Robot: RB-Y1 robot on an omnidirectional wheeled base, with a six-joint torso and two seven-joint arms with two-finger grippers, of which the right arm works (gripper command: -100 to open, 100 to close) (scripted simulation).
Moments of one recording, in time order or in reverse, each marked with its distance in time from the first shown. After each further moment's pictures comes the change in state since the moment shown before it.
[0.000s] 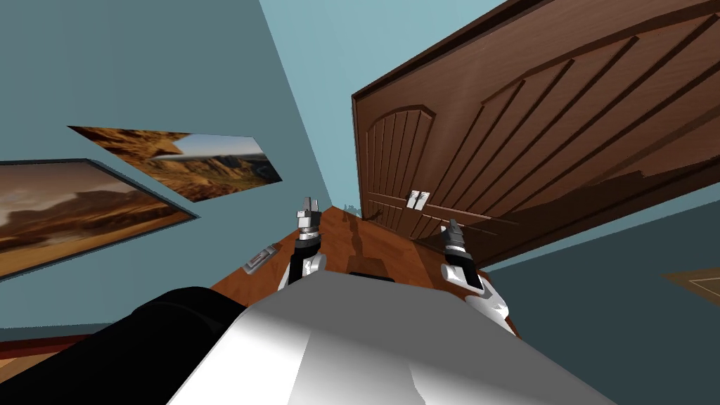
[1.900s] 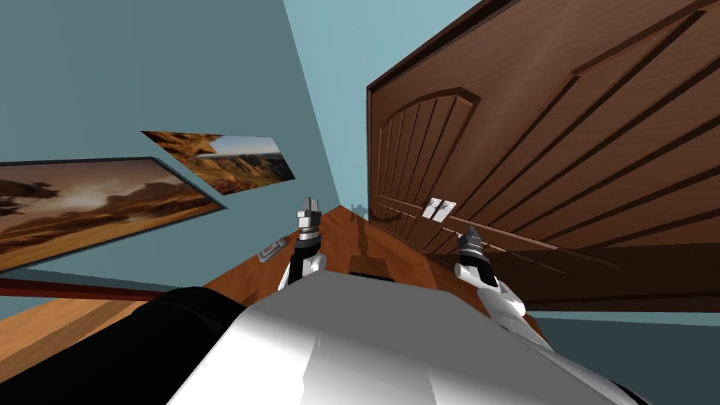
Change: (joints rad) arm -0.197 -0.136 -0.117 0.464 -0.065 0.007 -0.047
